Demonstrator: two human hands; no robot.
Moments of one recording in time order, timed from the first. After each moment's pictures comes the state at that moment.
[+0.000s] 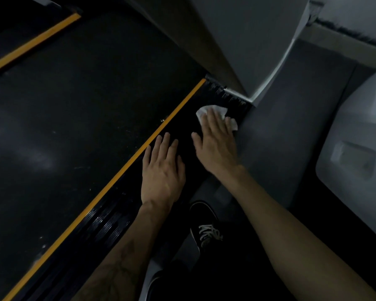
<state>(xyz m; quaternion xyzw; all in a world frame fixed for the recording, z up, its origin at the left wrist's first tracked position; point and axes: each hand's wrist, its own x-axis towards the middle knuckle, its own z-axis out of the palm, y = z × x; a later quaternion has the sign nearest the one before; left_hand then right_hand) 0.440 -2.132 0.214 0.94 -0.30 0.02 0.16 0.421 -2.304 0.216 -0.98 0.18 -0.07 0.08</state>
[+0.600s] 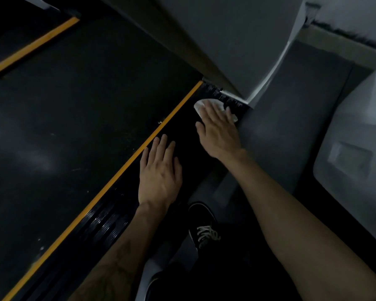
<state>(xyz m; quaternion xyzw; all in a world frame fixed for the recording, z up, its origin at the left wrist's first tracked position) 0.440 -2.134 0.215 0.94 -0.30 0.02 0.16 0.441 -2.338 0.228 -0.98 0.18 -0.02 0.07</state>
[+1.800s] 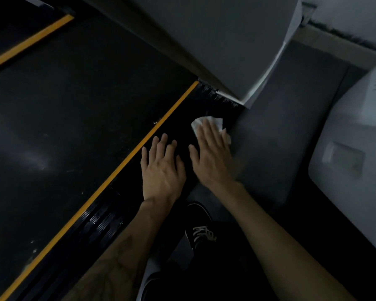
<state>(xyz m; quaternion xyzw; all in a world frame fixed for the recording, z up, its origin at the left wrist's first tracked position) 0.438 -2.150 0.226 0.94 -0.27 -0.05 0.20 0.392 -2.296 0.206 -0.97 0.19 -0.10 0.11</state>
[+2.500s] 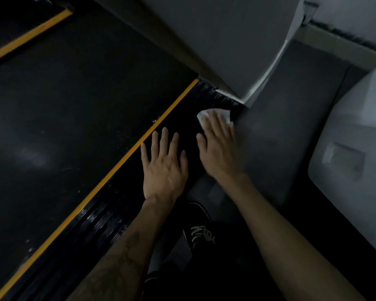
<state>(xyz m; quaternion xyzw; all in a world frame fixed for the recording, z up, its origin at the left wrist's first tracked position) 0.436 -2.163 0.219 0.95 -0.27 -0.03 0.14 0.400 -2.319 0.208 -0.96 0.20 -0.14 0.13</state>
